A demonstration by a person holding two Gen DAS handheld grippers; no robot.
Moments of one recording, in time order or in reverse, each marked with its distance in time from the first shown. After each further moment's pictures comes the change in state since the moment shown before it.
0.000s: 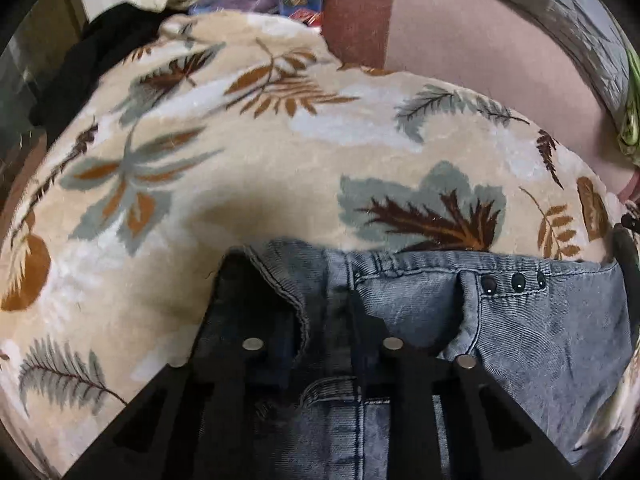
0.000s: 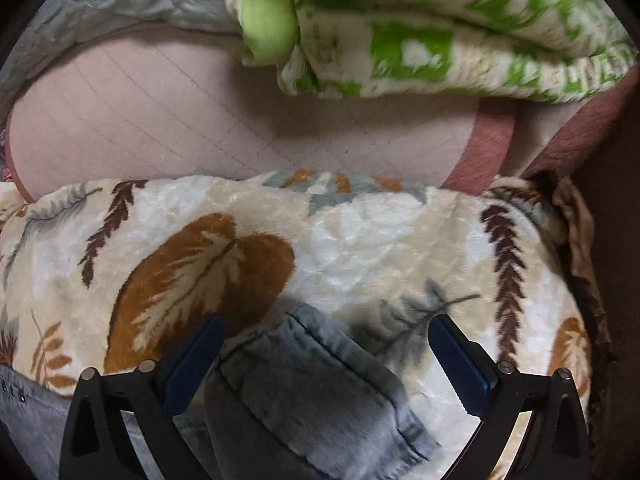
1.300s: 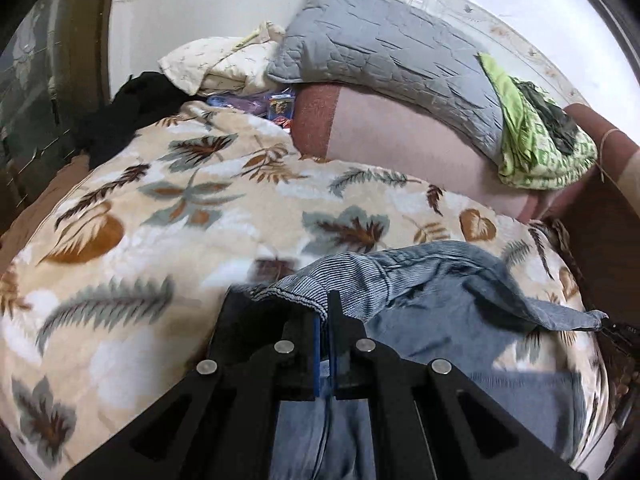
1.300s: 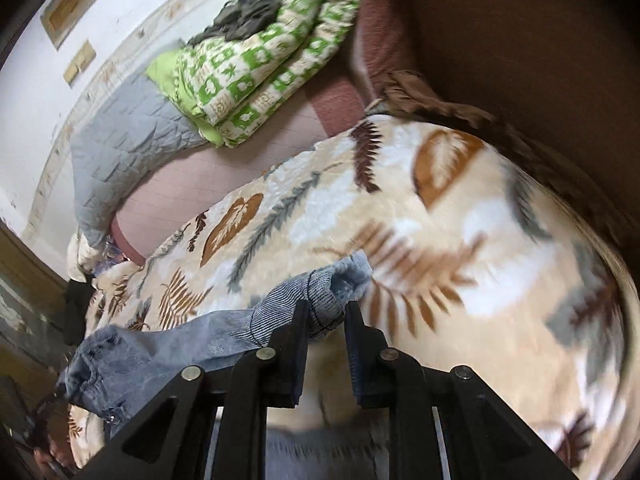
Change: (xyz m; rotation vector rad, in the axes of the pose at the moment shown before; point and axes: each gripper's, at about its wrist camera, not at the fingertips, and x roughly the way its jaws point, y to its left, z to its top) left arm -0.181 0.045 -0.135 -0.003 -0.336 -0.212; right arm -0.199 -0.187 -0.283 0.494 -0.218 0.368
